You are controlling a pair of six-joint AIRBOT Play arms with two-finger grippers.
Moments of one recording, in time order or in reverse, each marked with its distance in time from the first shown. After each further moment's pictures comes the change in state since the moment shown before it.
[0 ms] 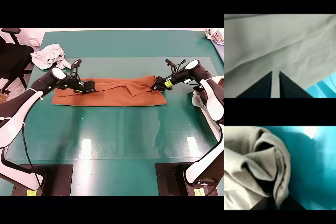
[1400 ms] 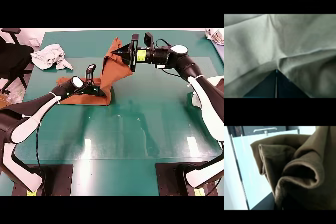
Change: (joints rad) left arm -0.131 -0.122 0.005 -0.030 0.175 0.089; right arm 0.349 0.229 0.003 0.855 -0.198 0.370
